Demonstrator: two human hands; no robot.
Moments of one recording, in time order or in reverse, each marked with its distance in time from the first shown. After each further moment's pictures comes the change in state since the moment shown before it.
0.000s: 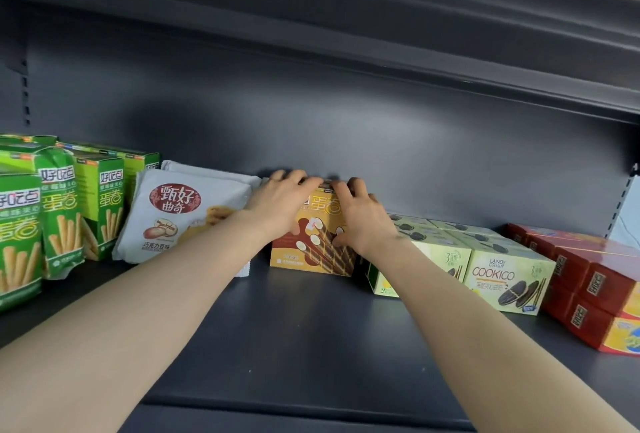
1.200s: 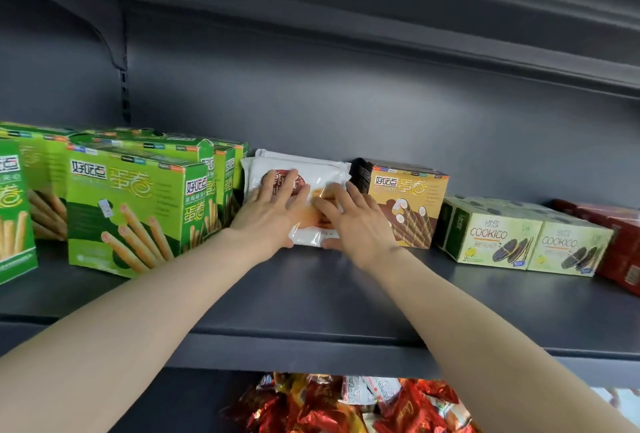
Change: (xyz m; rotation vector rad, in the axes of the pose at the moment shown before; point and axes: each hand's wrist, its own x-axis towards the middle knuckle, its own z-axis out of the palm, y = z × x) left_hand -0.128 -0.143 0.015 0.126 -0.131 0.006; right_hand -0.019 -0.169 0.040 -0.232 0.079 -0.193
